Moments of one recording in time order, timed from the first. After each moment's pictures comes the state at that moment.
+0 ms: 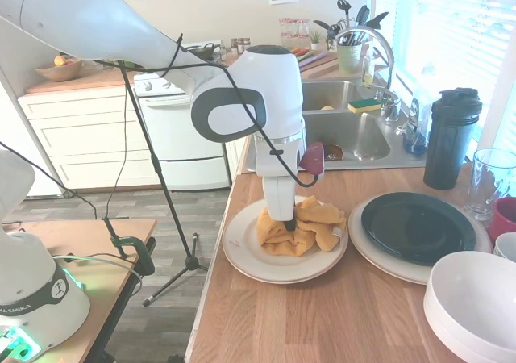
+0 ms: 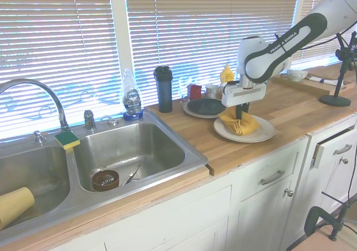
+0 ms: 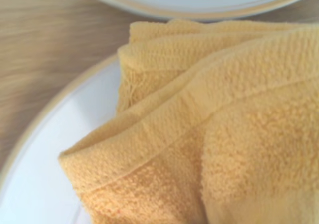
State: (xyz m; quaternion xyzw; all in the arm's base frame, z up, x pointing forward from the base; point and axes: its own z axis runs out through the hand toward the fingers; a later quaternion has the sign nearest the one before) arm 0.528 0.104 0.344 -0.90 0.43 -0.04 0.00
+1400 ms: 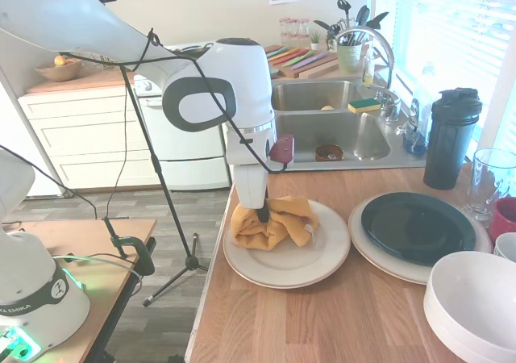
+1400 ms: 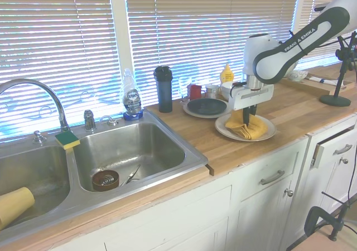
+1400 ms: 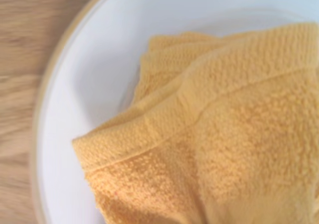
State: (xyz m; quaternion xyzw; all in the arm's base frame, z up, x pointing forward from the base) arm 0.477 0.133 0.354 -0.91 0.40 -0.03 0.00
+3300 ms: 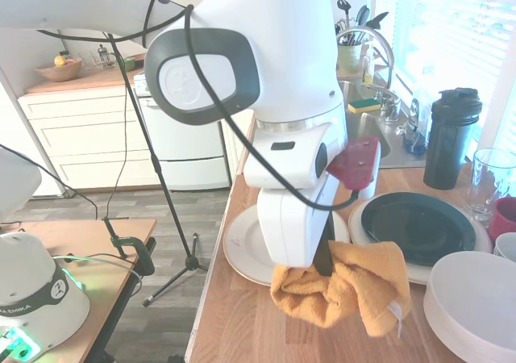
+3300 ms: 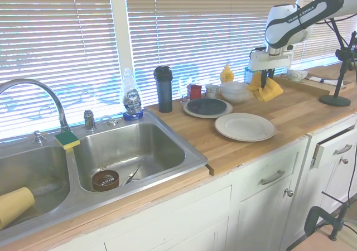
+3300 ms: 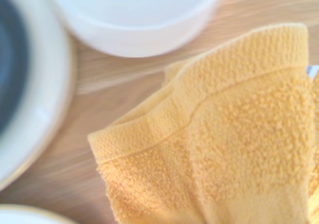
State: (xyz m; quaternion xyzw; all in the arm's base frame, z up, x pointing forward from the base) arm 0.556 -0.088 0.447 -0.84 0.53 -0.09 0.00
